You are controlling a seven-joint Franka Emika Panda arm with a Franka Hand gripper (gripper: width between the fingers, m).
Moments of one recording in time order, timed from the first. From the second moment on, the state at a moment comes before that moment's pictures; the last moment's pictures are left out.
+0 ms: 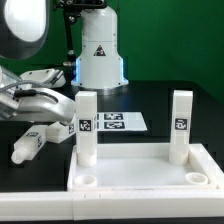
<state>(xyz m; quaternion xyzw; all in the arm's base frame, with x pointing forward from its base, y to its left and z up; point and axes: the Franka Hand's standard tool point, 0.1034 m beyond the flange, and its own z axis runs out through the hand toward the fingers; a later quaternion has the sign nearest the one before) 0.417 -0.118 0.029 -0.86 0.24 0.38 0.23</state>
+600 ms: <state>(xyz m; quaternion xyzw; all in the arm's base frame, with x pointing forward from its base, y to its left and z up) 0.410 -0.102 0.014 -0.85 0.27 0.41 0.22</state>
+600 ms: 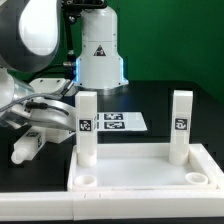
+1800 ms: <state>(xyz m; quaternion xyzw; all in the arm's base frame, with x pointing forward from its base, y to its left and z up) 0.404 -0.115 0.009 -0.81 0.32 0.45 0.21</state>
